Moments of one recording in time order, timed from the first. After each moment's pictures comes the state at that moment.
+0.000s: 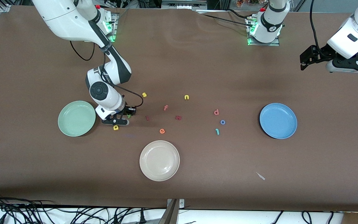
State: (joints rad) left arm 0.26 -0.09 -0.37 -1.67 0.01 1.56 -0.02; right arm 0.27 0.57 0.13 -1.97 -0.04 2.50 0.48
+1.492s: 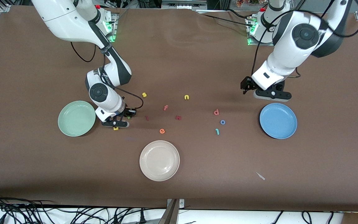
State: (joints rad) left arm 0.02 0.07 -0.38 -2.06 -0.03 2.16 -0.25; right arm 0.27 0.58 0.13 -1.92 -0.04 2.46 0.48
